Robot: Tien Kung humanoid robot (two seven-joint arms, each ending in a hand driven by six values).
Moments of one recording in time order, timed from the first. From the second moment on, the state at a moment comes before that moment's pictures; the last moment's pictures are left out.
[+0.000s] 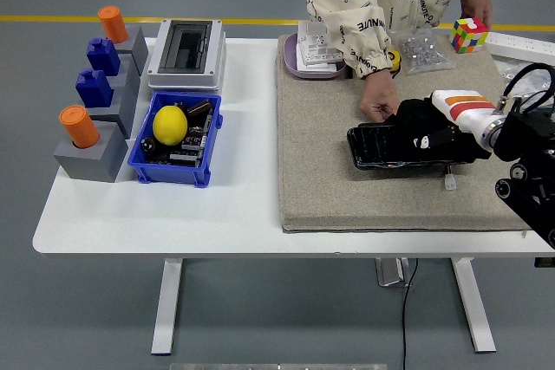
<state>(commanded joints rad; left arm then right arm) -0.01 0.18 -1.58 -0.18 1.24 0.06 0.26 0.75 -0.36 0.67 0.94 -1.89 -0.04 -0.09</state>
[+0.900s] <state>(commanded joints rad) -0.01 0.19 -1.57 -0.18 1.25 0.06 0.26 0.81 -0.22 0.47 0.98 -1.85 -0.04 -0.11</state>
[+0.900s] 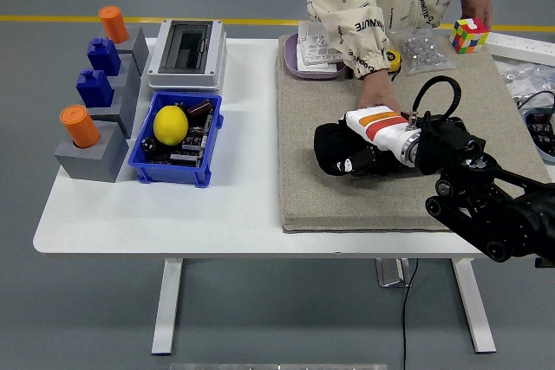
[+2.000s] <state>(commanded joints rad) -0.01 0.18 -1.58 -0.18 1.24 0.06 0.26 0.70 -0.47 0.67 0.95 -1.87 -0.03 -0.11</state>
